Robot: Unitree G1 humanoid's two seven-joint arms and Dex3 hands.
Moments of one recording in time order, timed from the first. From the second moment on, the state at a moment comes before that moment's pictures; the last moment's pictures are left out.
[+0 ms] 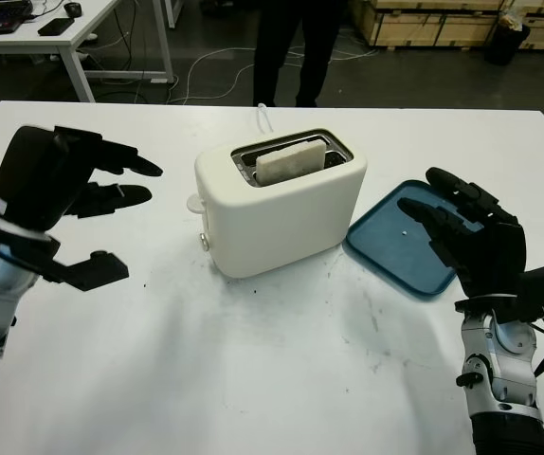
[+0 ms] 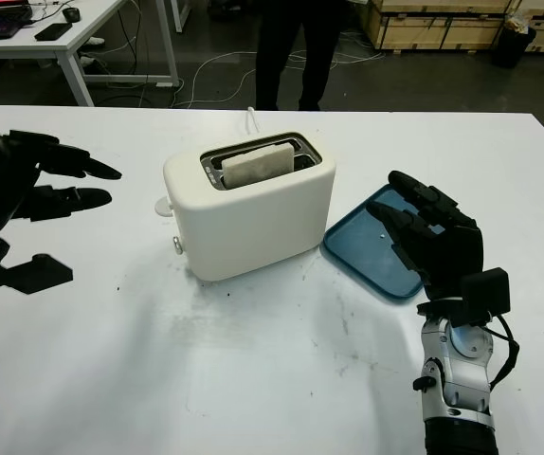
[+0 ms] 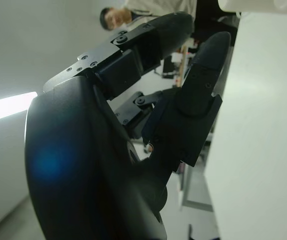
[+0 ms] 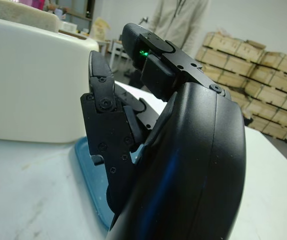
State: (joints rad) left arm -0.31 0.68 0.09 0.03 0.54 -0.52 0.05; right arm -0.13 -0.21 -0.23 0.13 0.30 -0.24 0.20
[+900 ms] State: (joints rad) left arm -0.36 0.67 -0.04 0.13 0.66 -0.49 0.08; right arm -0.15 -0.19 -0.23 0.14 0.30 -0.23 0.21
